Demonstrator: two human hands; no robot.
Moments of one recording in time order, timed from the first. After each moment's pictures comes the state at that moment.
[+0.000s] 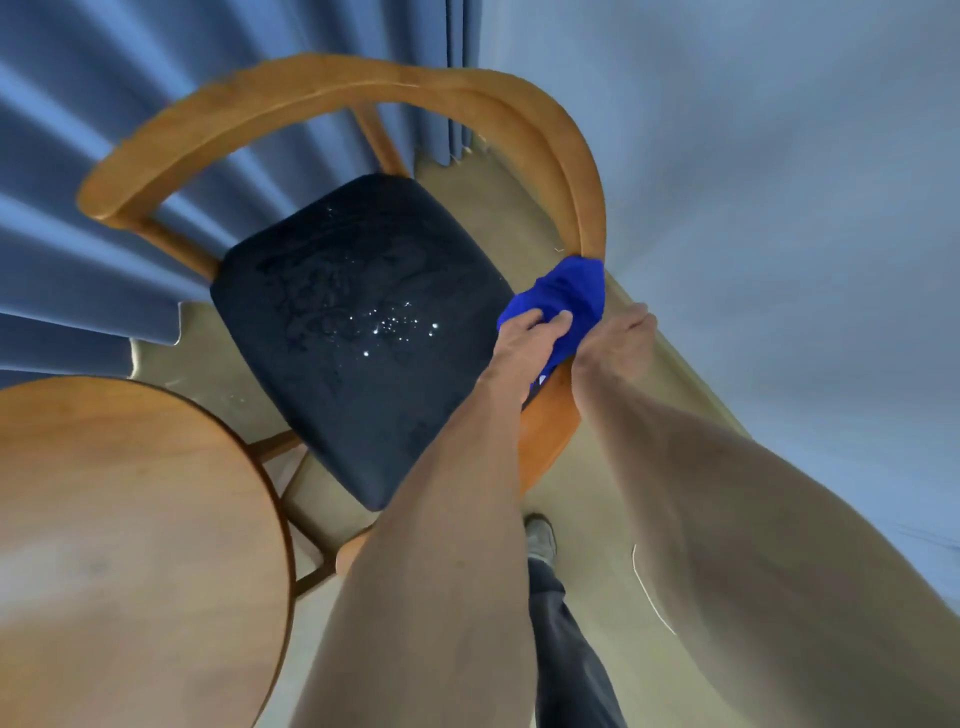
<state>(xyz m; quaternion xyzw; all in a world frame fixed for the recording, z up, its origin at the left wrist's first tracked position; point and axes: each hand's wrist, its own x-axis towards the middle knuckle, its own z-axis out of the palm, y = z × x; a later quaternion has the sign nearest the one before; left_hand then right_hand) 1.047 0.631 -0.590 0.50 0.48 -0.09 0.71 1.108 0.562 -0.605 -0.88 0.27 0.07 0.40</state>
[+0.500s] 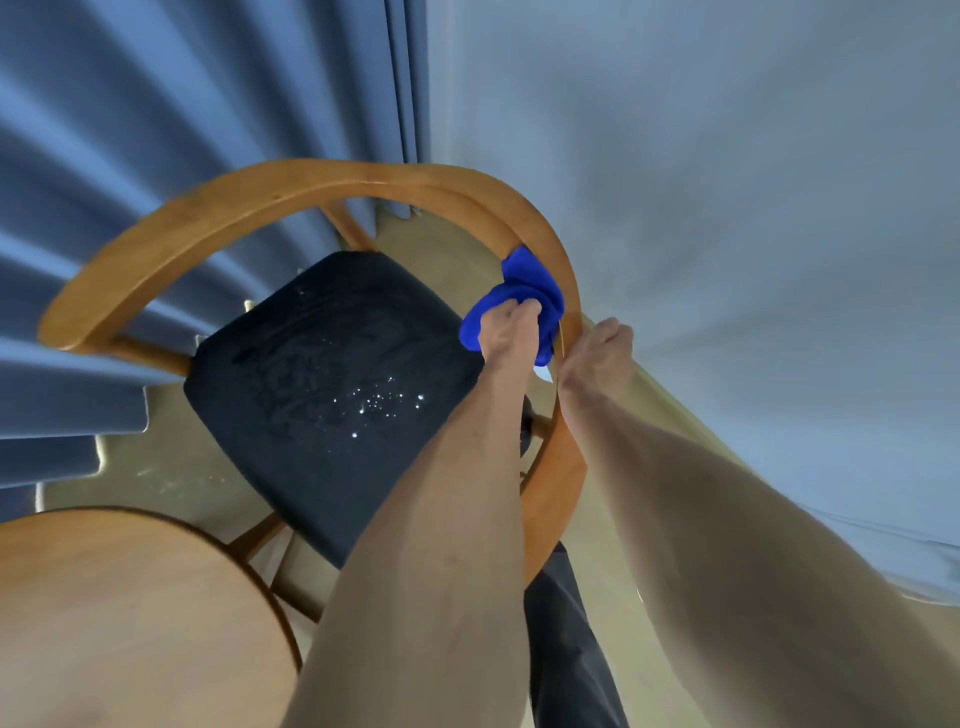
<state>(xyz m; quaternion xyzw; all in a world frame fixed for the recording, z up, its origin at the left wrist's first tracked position) 1.137 0.691 -0.562 0.48 0.54 -0.03 0.69 1.159 0.609 -0.587 -0.90 0.26 0.08 0.35</state>
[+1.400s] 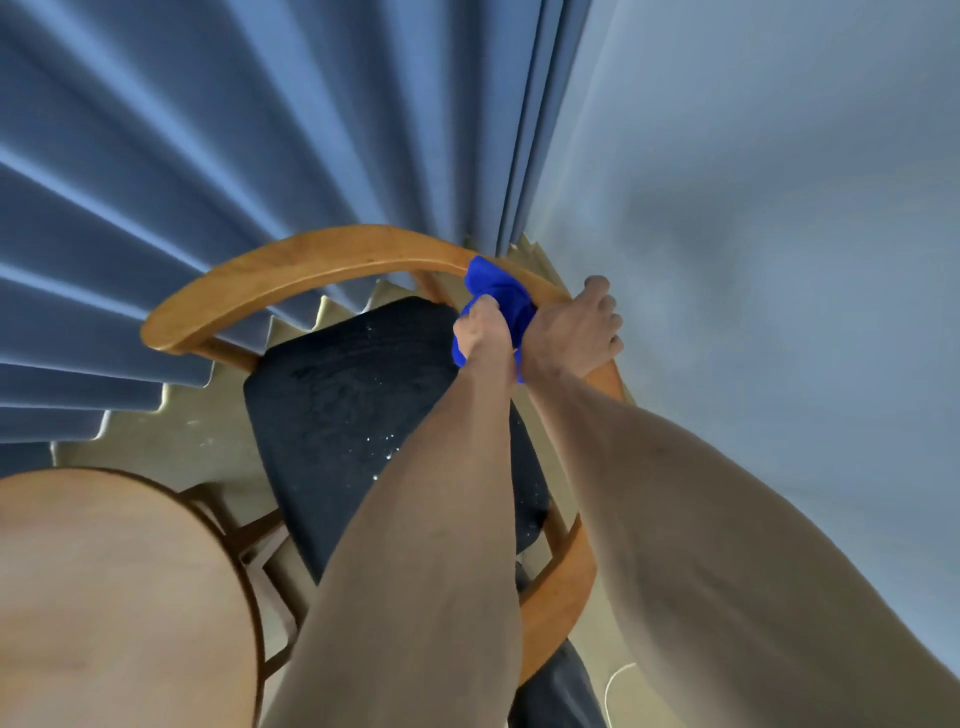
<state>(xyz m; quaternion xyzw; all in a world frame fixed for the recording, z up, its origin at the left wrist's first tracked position) 1.203 0.832 -0.530 0.24 0.69 0.13 0.68 1.244 0.785 -0.528 -0.97 -0.02 0.08 0.23</state>
